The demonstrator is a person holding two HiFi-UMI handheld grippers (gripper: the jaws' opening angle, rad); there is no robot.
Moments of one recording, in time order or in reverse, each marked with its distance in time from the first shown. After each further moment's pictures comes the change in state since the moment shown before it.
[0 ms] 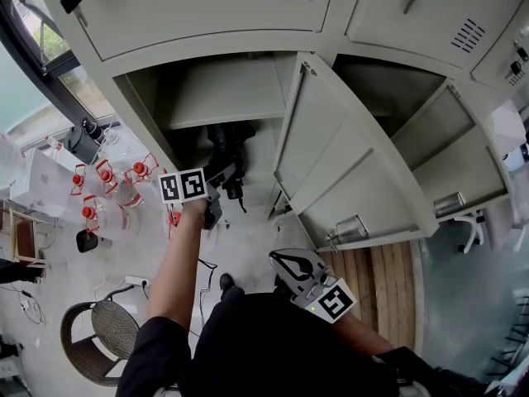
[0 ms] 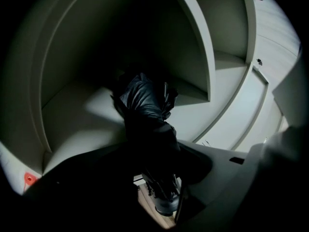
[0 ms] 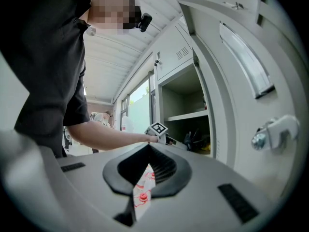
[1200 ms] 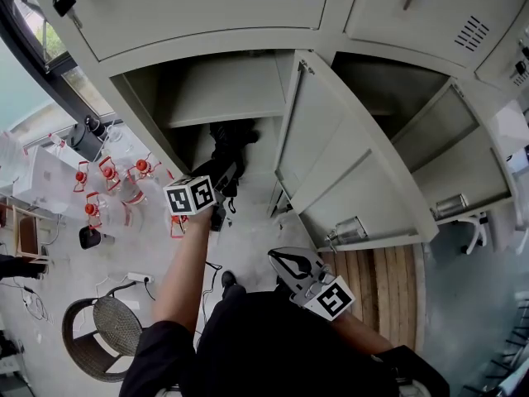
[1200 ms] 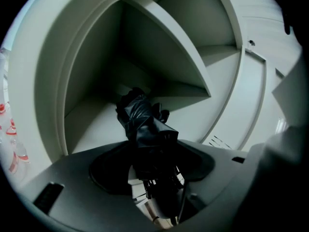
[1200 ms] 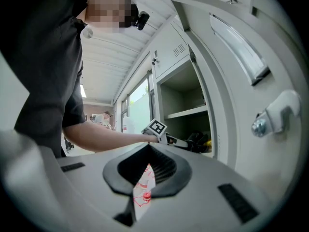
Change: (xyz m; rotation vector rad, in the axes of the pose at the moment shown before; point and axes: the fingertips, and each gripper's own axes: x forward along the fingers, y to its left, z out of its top) left arm -0.011 0.006 0.005 0.141 -0.134 0.168; right arm 0.000 -0.003 -0.011 0.041 0.017 0.016
